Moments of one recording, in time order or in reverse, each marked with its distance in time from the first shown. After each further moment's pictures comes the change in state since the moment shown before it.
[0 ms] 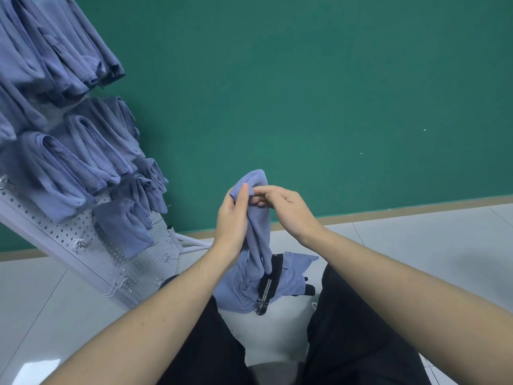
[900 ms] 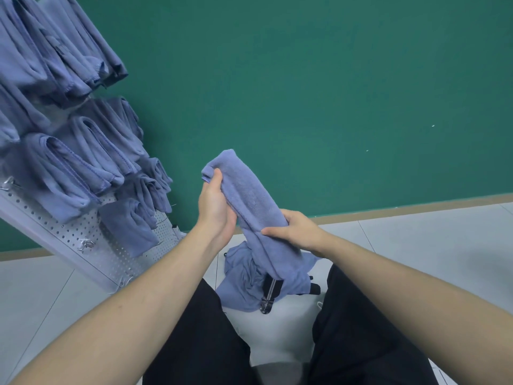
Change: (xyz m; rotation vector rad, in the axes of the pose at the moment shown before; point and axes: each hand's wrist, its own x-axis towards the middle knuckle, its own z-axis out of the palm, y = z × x) left_hand 0.029 0.029 -0.016 -0.422 0.092 -0.173; right_hand 0.002 0.054 -0.021 -0.185 -0.231 0.245
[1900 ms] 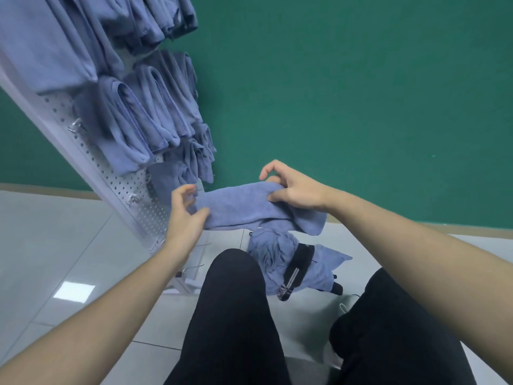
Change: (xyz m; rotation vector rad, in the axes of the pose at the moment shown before) left_hand 0.003 0.015 -0.185 0.731 0.246 0.305; right_hand 0.091 -0.071 0.058 -0.217 -0.359 -0.257
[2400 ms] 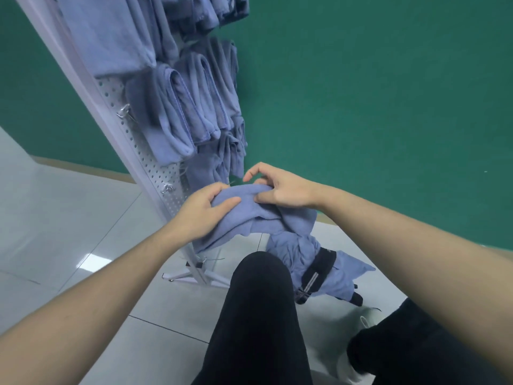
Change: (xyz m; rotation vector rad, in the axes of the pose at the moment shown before) left_hand 0.028 0.014 -0.055 0.449 -0.288 0.234; right_hand 0.071 -0.032 0.055 -0.148 -0.187 -0.064
